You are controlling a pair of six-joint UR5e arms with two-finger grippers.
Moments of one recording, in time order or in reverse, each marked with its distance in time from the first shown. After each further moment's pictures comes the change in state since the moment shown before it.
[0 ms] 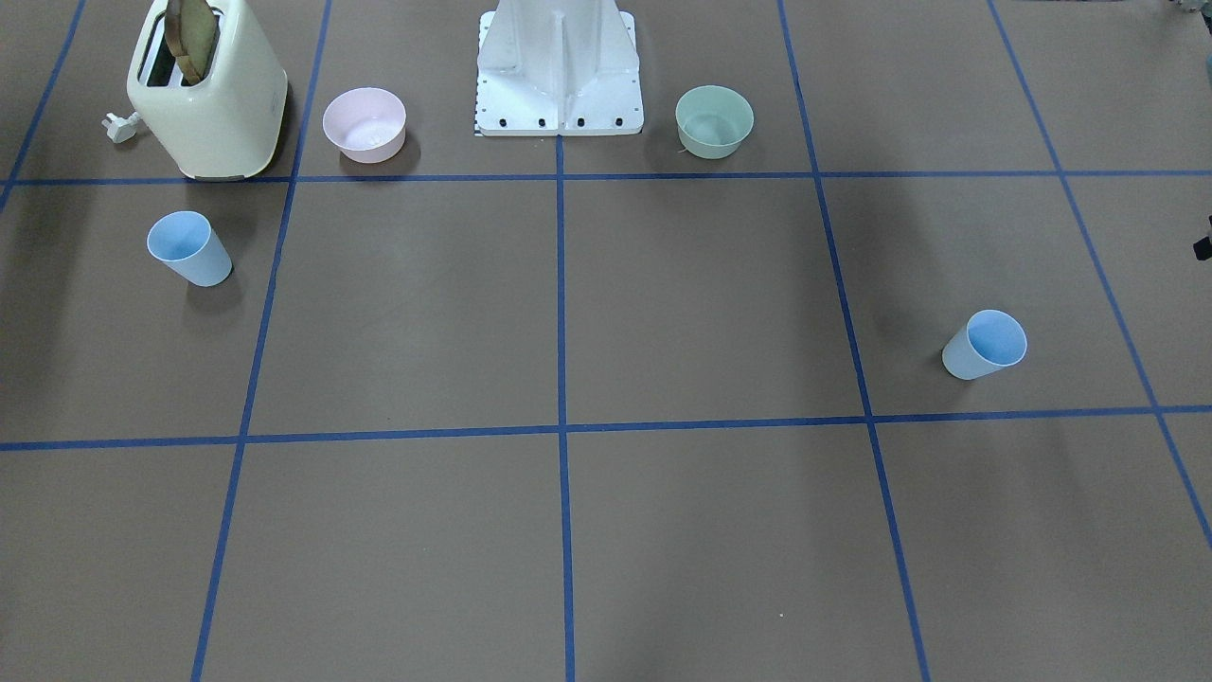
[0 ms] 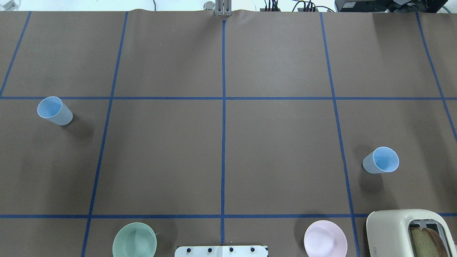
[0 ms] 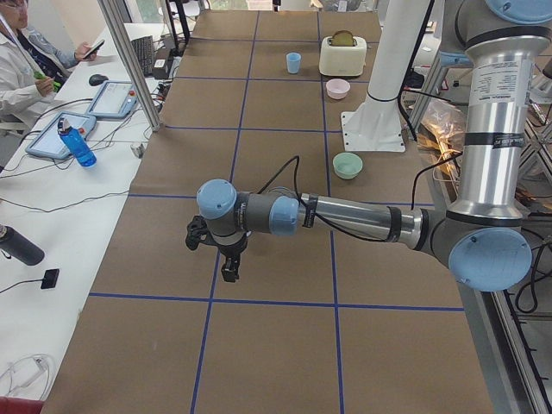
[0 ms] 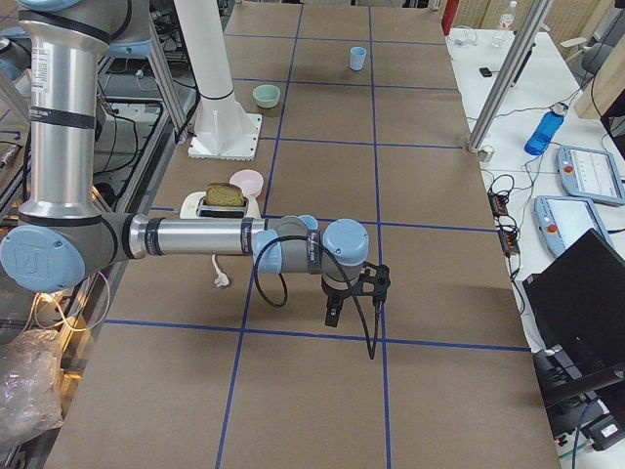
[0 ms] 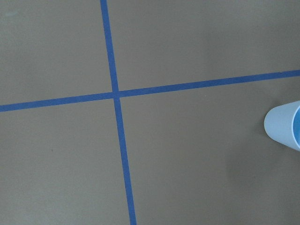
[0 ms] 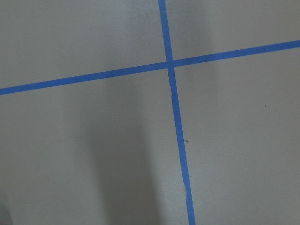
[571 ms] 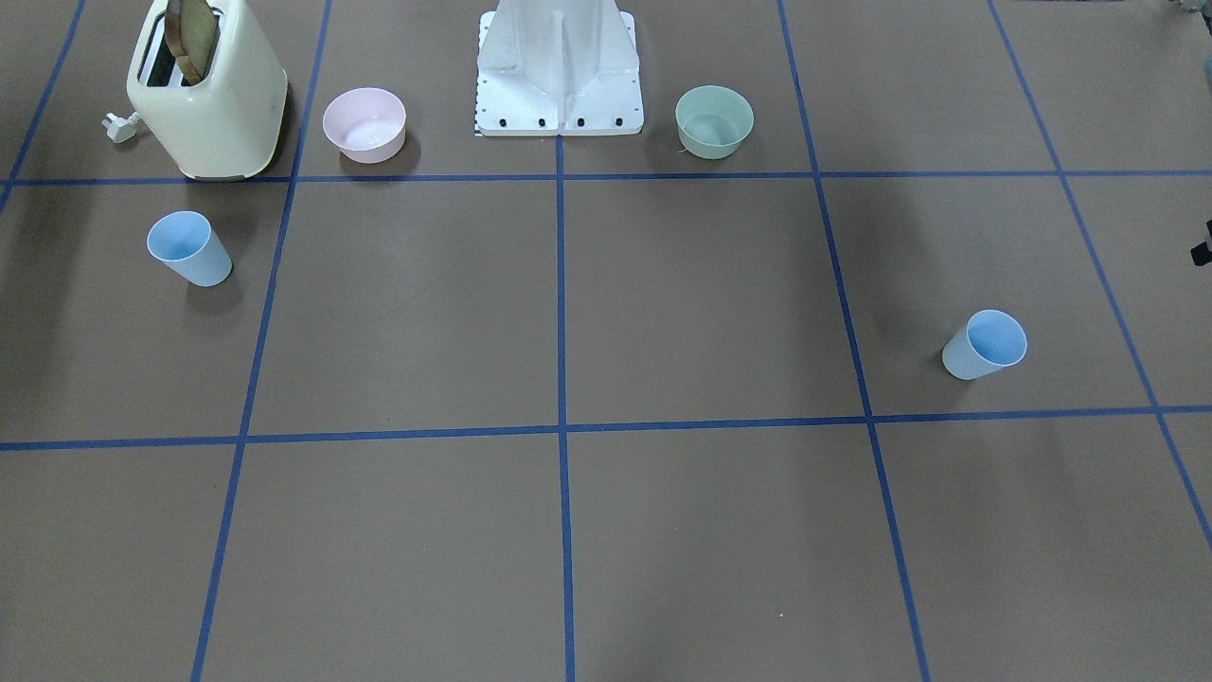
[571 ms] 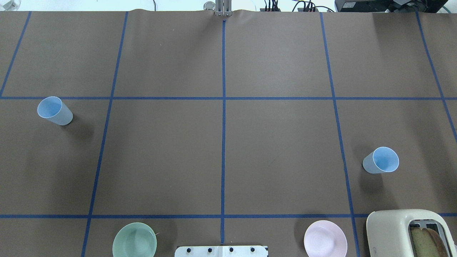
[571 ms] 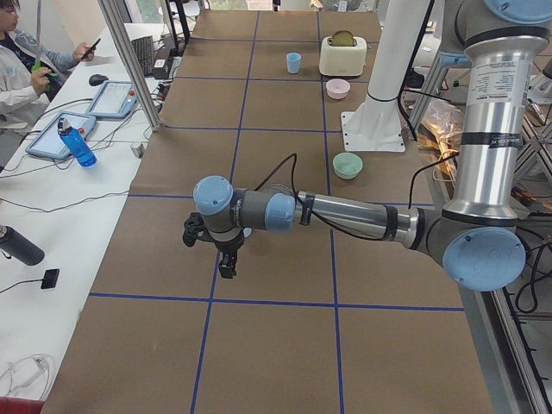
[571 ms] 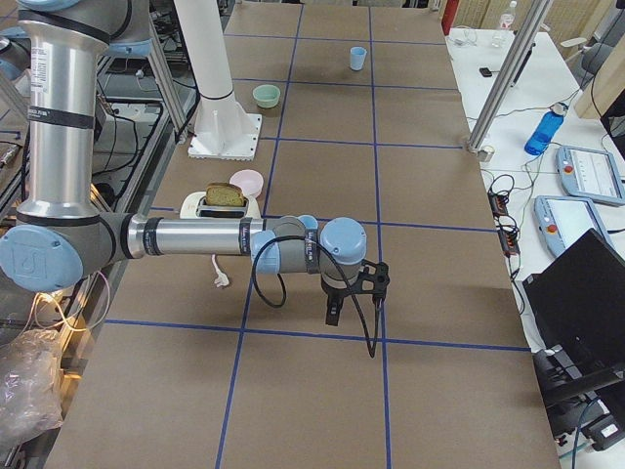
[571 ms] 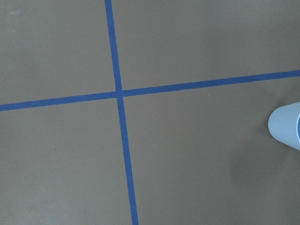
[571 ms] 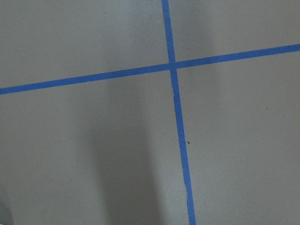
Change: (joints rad) left arm 0.019 -0.031 0.005 -0.003 -0.009 -0.052; right arm 0.000 0.001 0.005 0.032 0.003 0.001
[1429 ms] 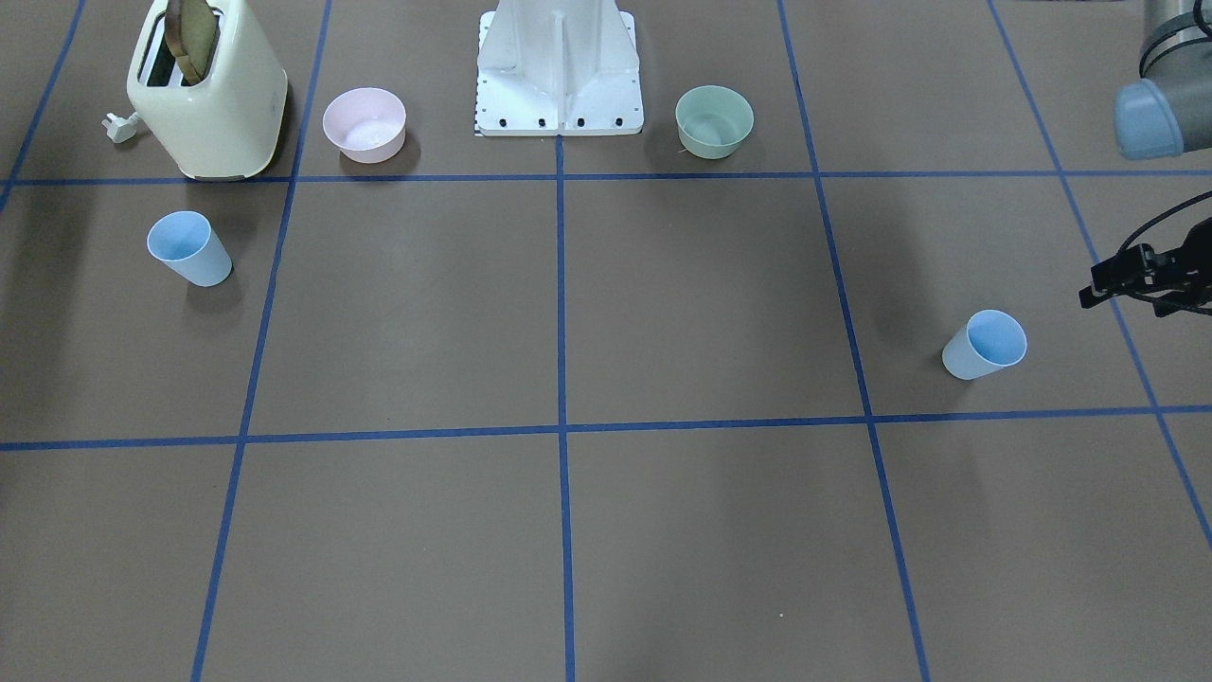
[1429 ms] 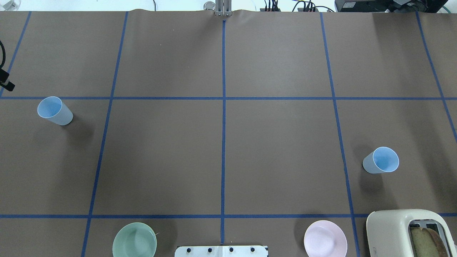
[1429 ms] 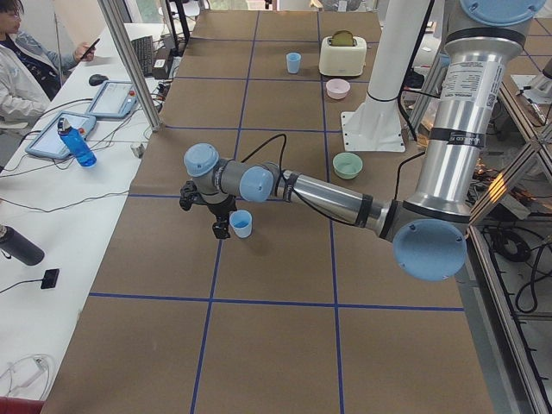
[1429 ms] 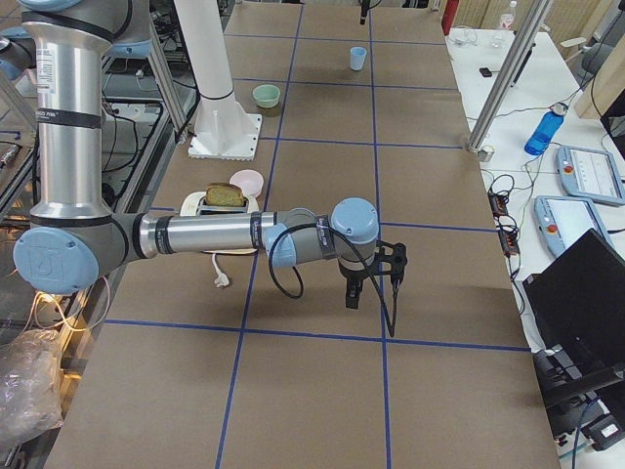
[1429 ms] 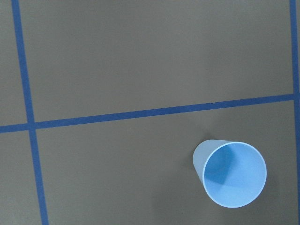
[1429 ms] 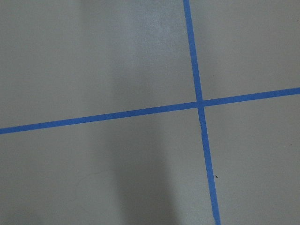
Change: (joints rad) left arm 0.170 -0.131 0.018 -0.013 -0.021 -0.197; right arm -0.008 0.036 -0.008 0.155 0.008 0.153
